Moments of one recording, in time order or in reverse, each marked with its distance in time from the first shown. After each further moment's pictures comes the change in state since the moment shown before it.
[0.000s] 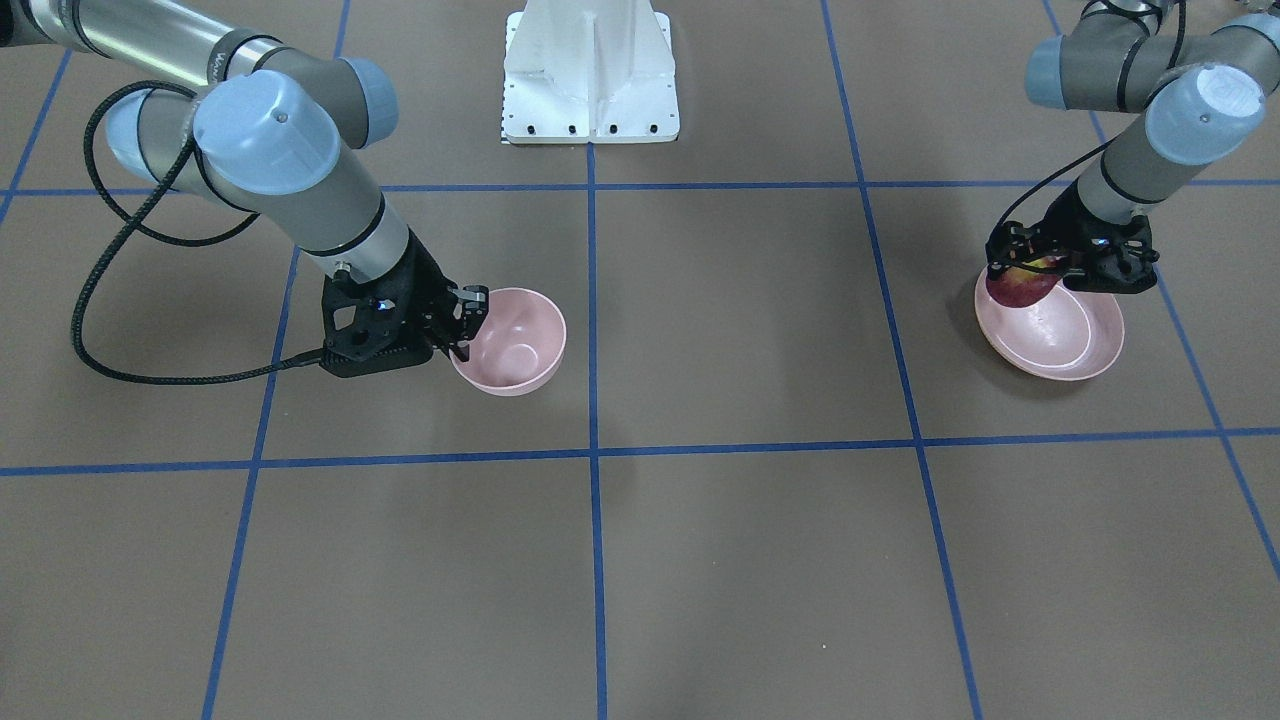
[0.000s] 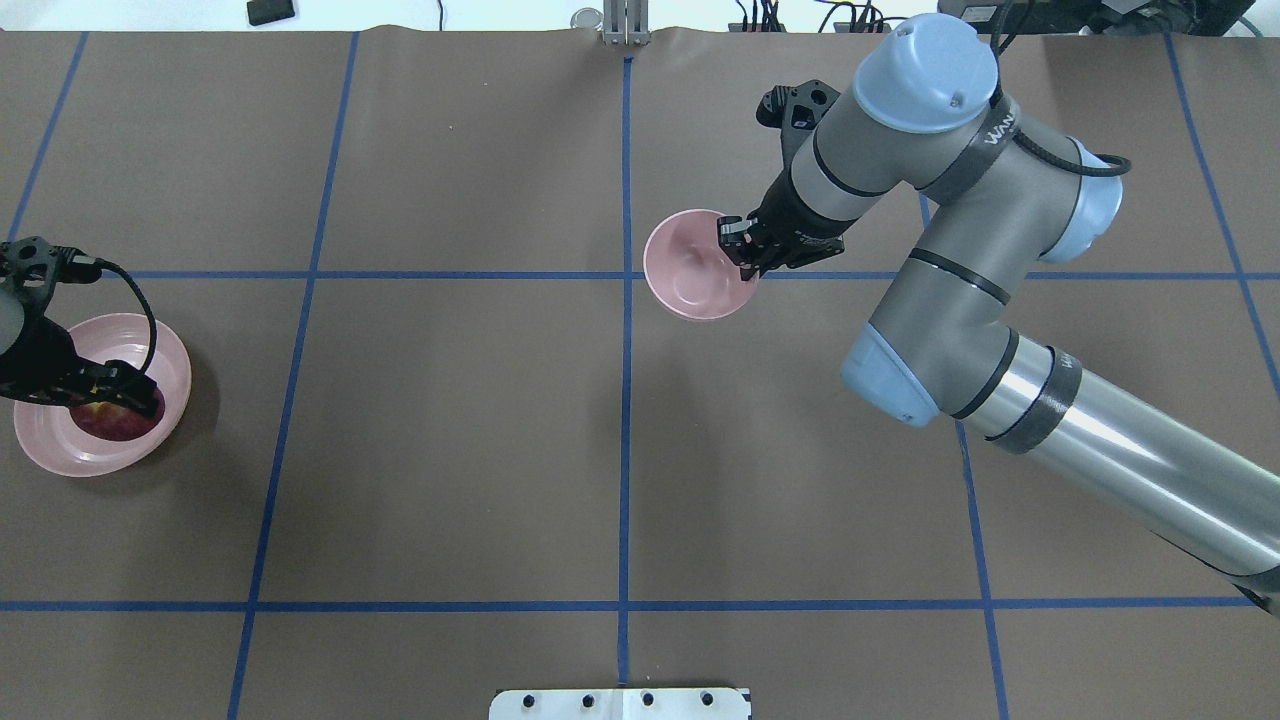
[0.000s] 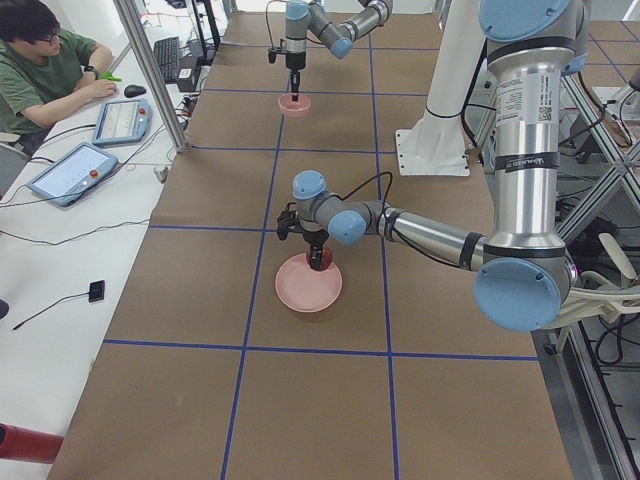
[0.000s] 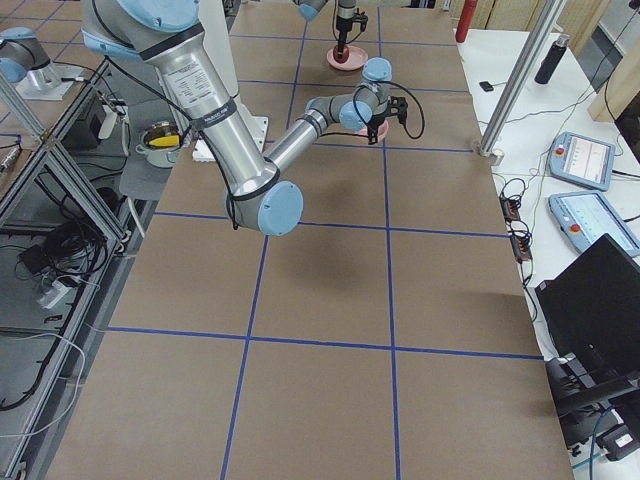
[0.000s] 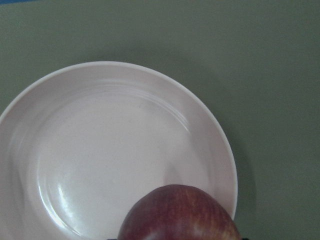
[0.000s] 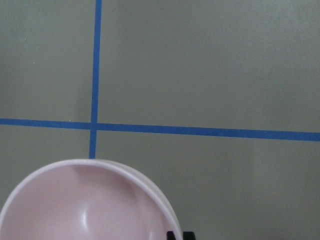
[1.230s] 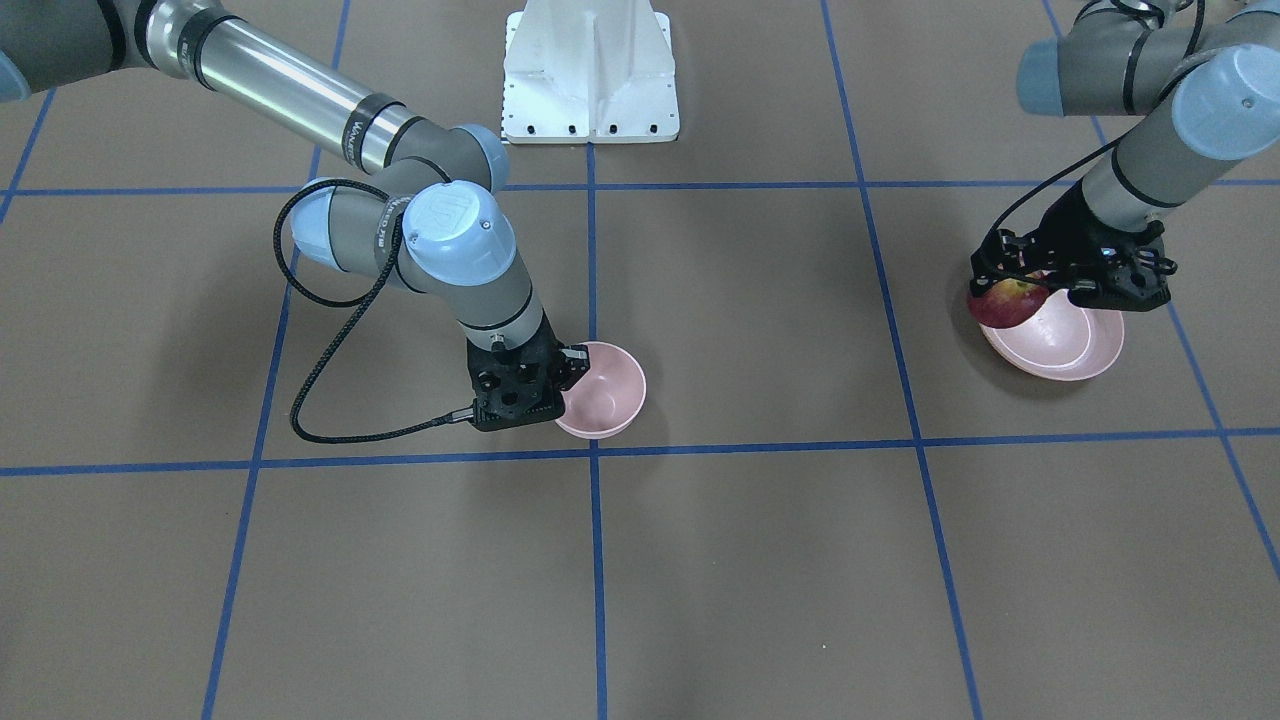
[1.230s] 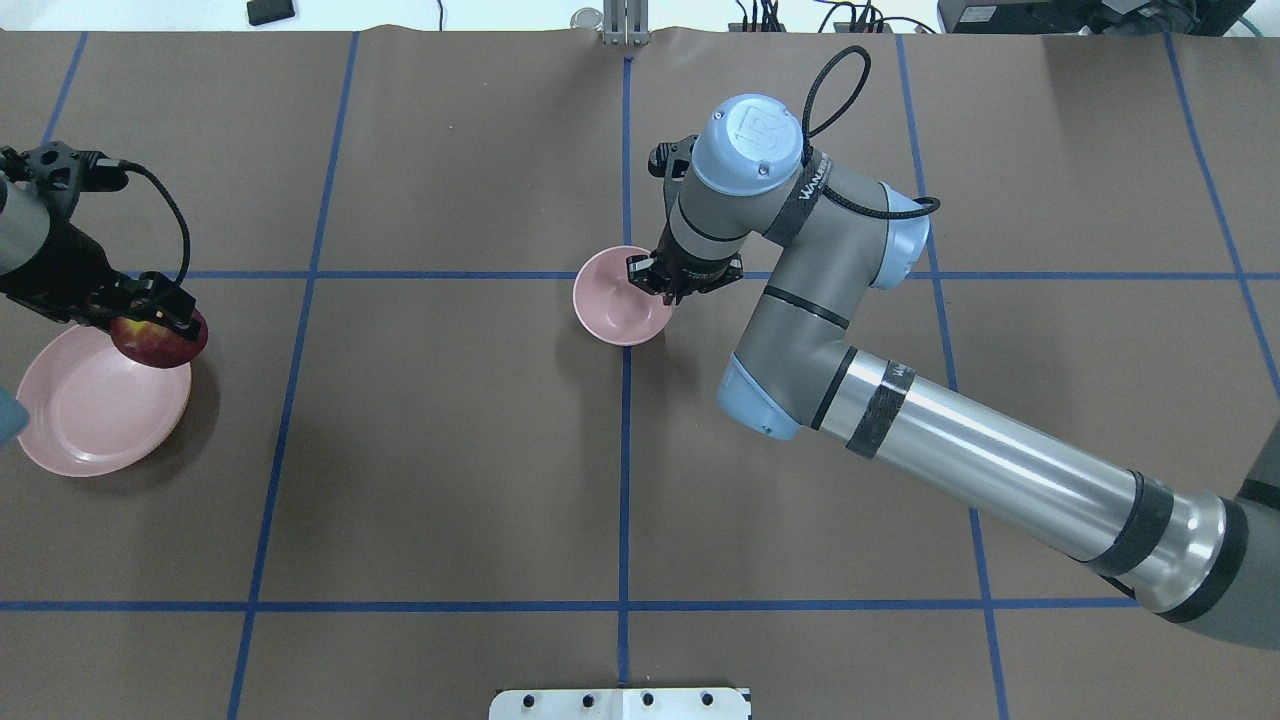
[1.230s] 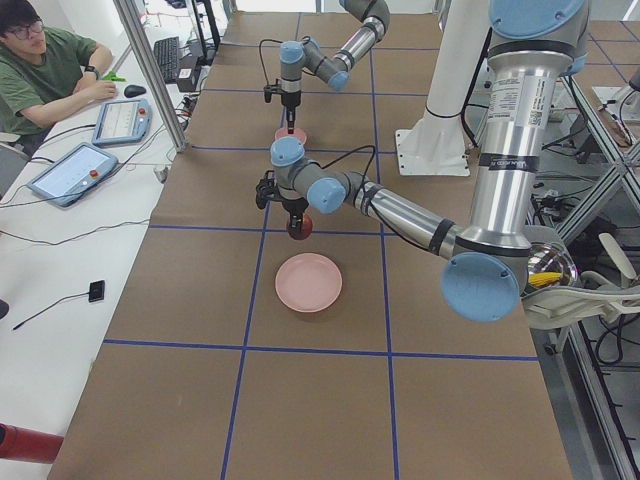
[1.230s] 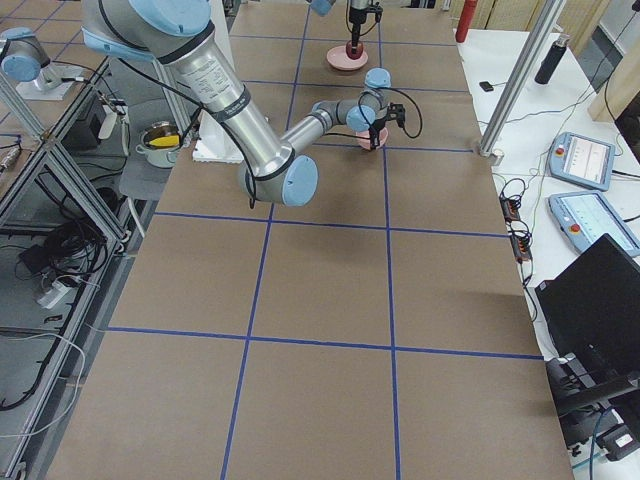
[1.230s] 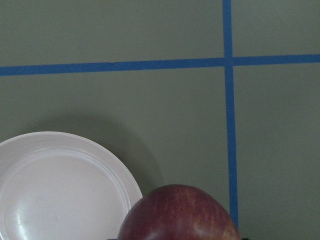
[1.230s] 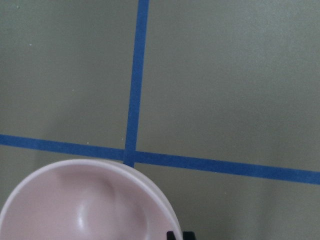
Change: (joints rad) left arm -0.071 -0.172 -0.015 0.143 -0.053 -0.009; right arm -0.101 0.174 -0.321 0.118 -0.101 0.005
